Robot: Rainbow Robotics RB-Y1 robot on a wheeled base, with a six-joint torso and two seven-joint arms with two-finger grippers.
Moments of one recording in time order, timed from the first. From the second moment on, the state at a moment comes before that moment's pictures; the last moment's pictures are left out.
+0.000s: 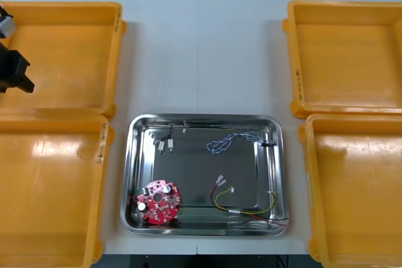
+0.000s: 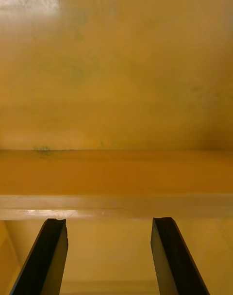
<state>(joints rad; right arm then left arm) -0.22 -0.89 -0.34 -2.13 -0.94 1.86 1.21 -0.72 1.20 -0.33 -1.59 1.23 1.63 -1.19</state>
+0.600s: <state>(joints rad) -0.22 -0.89 -0.34 -2.13 -0.94 1.86 1.21 -0.57 1.20 -0.16 -1.67 1.20 1.64 -1.20</state>
